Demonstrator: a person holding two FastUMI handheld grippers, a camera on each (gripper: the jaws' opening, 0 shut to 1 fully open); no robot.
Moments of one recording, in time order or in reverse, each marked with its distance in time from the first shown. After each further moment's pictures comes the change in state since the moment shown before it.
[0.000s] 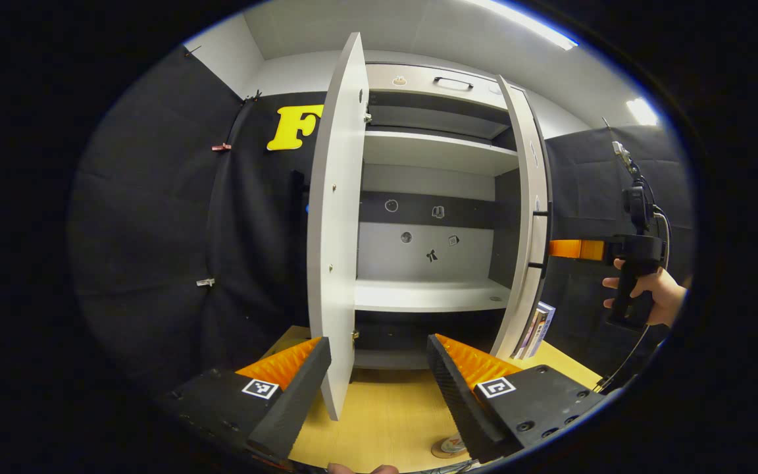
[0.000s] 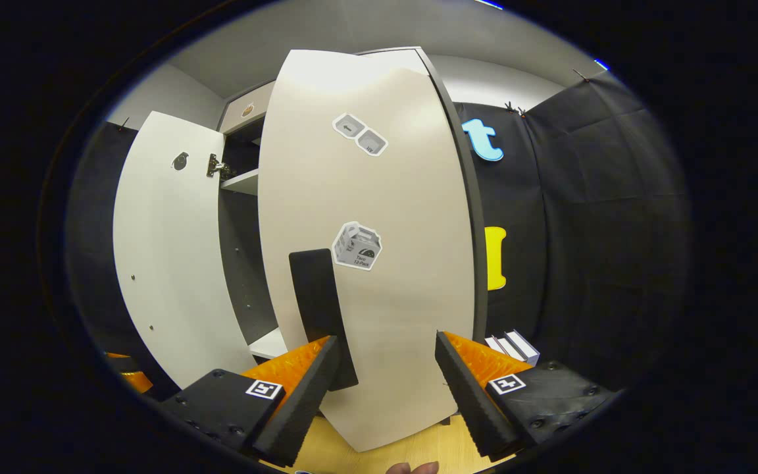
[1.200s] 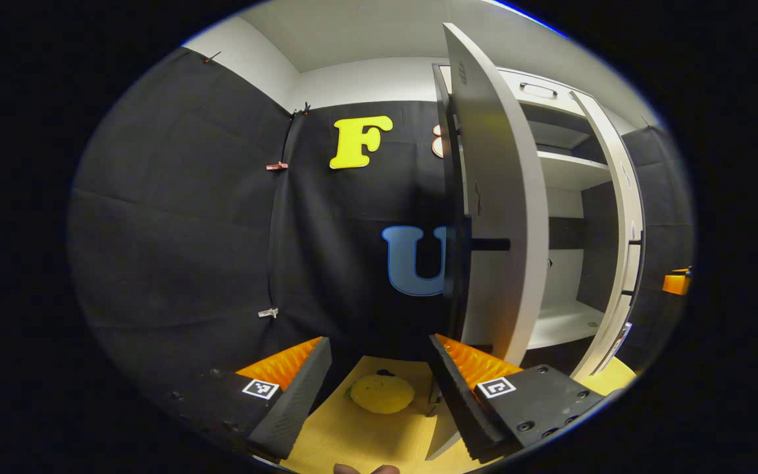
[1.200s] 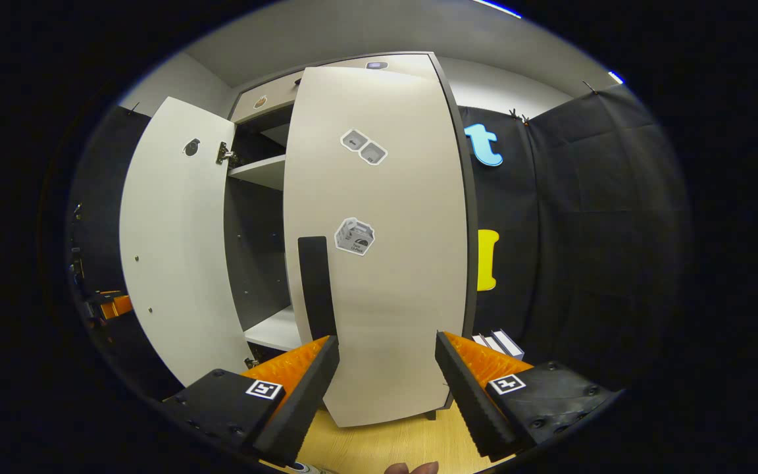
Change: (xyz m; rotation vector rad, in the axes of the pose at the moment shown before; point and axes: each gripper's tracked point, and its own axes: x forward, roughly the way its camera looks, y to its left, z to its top) left arm 0.076 0.160 0.068 0.020 -0.074 0.236; right arm -0.037 -0.004 -0.005 -0.057 0.024 -0.036
